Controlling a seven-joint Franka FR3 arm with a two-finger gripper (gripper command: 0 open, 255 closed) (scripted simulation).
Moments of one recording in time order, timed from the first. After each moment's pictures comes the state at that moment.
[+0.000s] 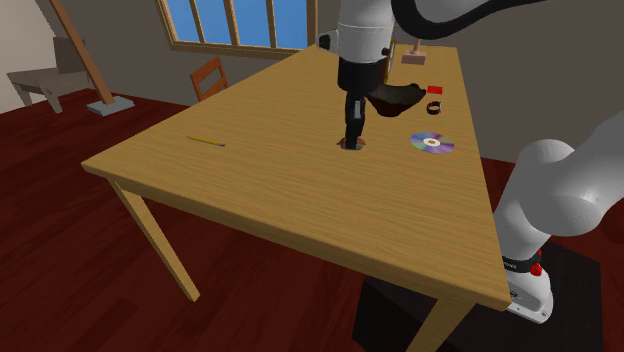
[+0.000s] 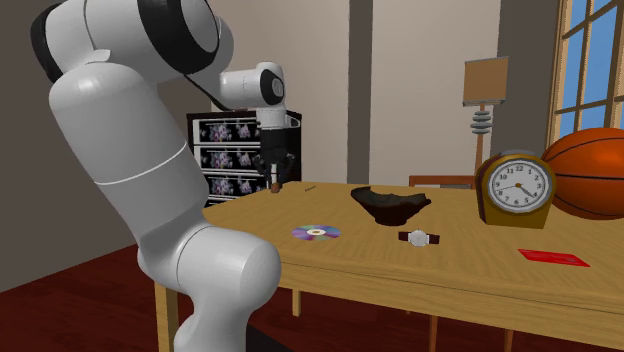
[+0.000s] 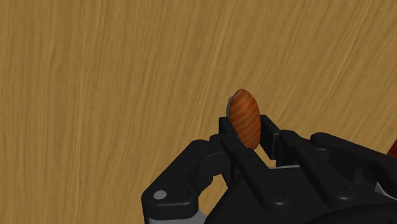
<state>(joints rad) 0.19 -0.51 0.29 -2.23 0.11 1.78 -0.22</state>
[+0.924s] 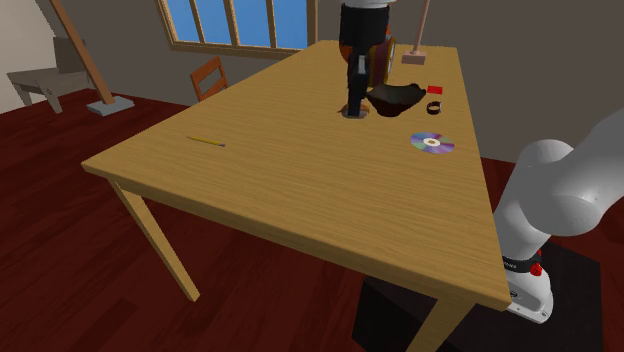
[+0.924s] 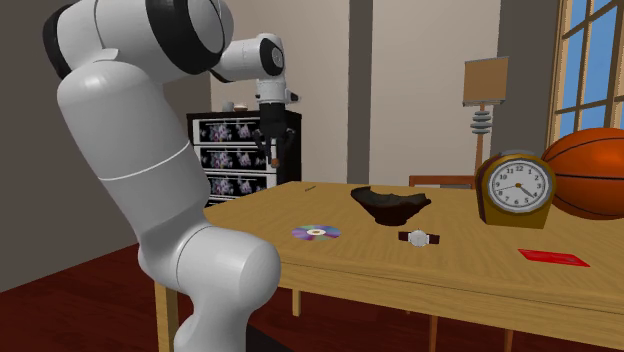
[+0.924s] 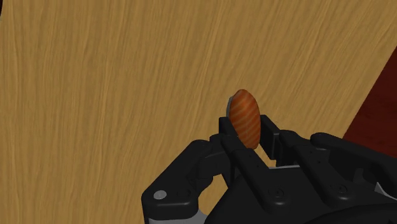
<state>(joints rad) 0.18 -0.48 0.27 -2.02 0.09 1.59 -0.21</state>
